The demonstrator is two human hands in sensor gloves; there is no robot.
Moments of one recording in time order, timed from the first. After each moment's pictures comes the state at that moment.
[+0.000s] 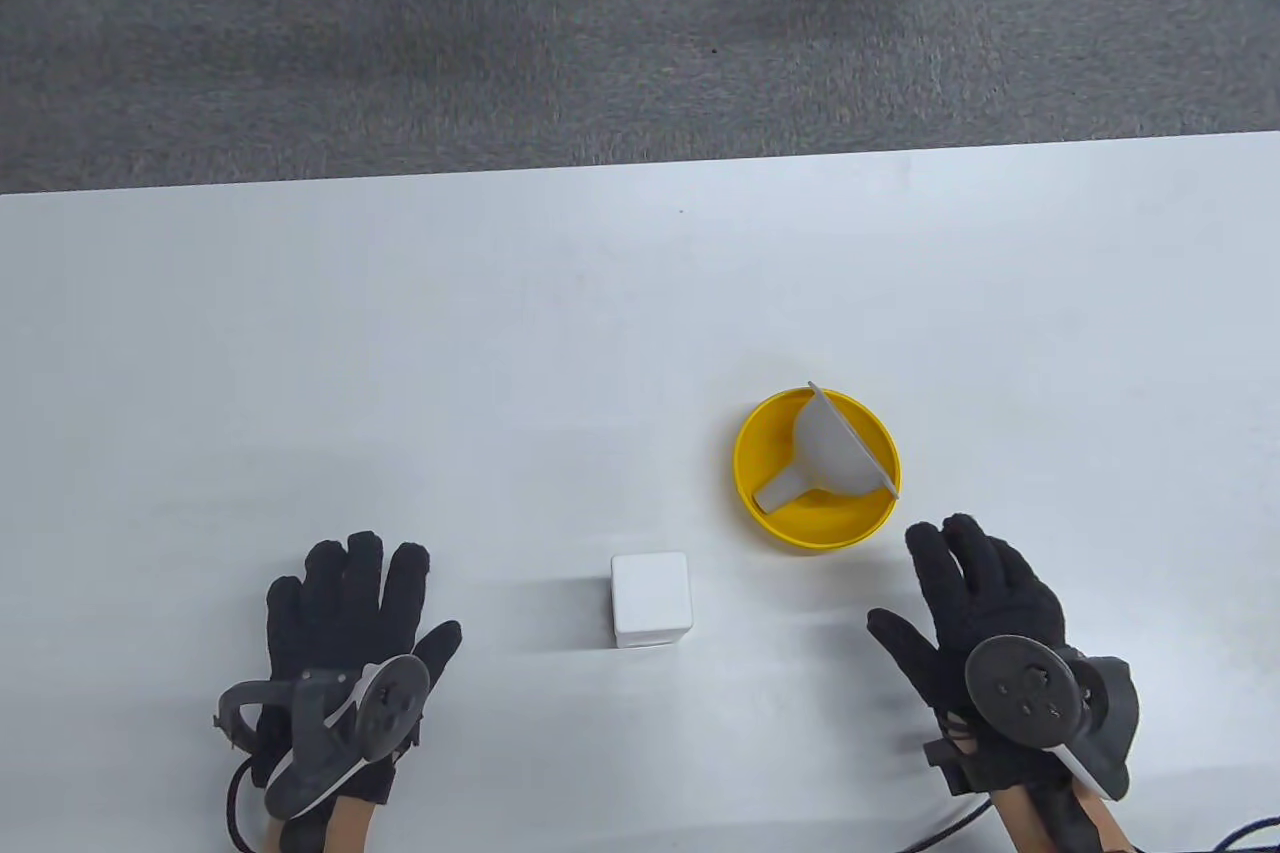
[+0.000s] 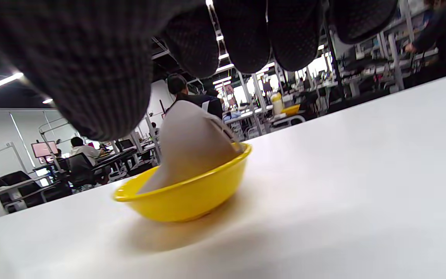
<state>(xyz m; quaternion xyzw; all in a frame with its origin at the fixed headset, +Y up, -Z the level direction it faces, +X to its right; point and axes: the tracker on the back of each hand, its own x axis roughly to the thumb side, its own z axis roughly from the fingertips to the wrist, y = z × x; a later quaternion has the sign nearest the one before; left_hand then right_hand) -0.207 -0.704 -0.023 0.05 0.02 -0.02 1.00 0.275 -0.669 -0.078 0.07 -0.09 0.99 0.12</state>
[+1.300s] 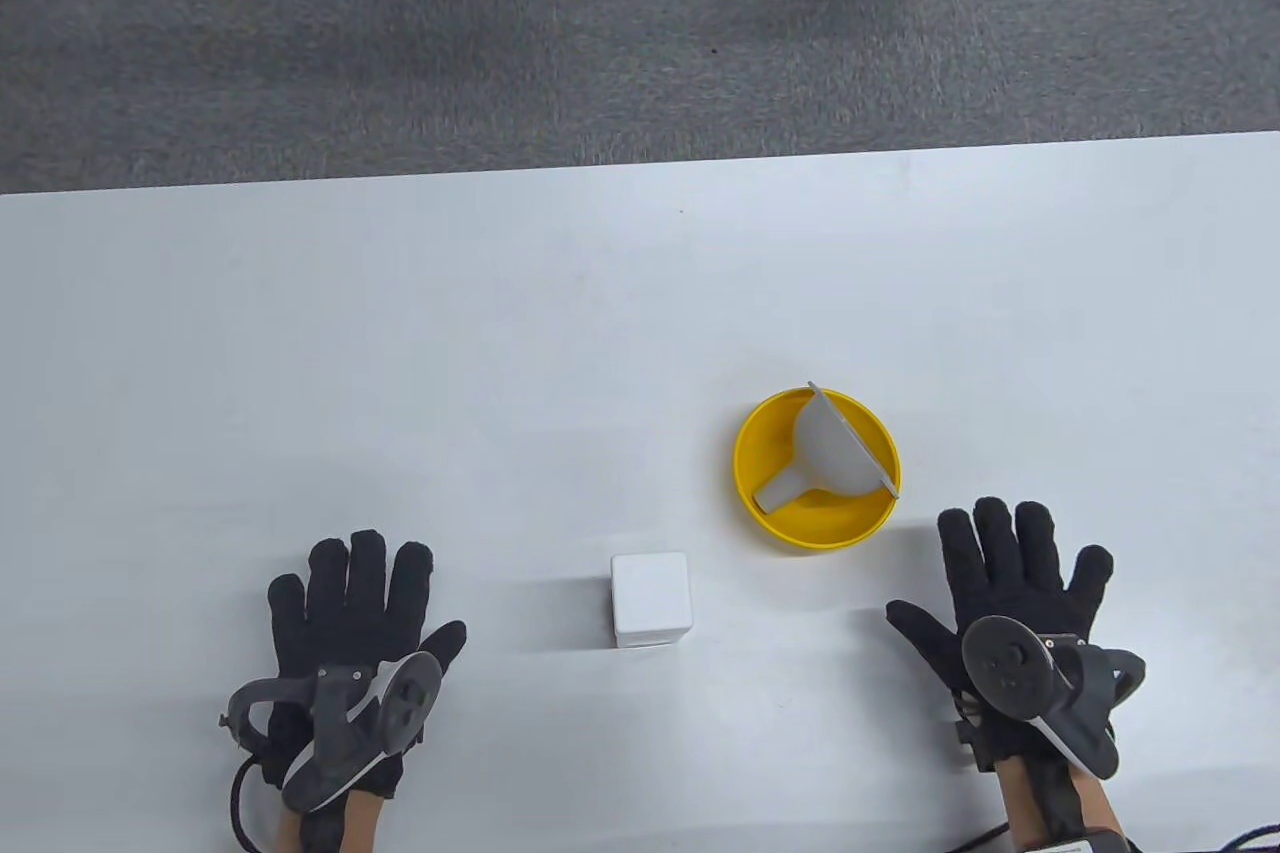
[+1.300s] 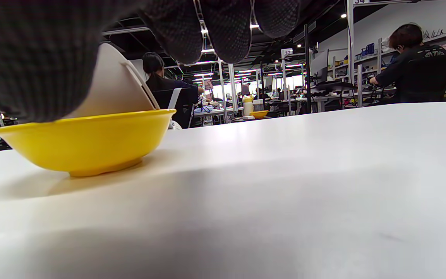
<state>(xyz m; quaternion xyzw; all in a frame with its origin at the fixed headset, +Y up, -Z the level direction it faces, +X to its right) -0.203 -0.717 -0.026 0.03 0.03 -0.06 1.00 0.294 -0.702 -0.092 0.02 -0.07 1.00 0.04</state>
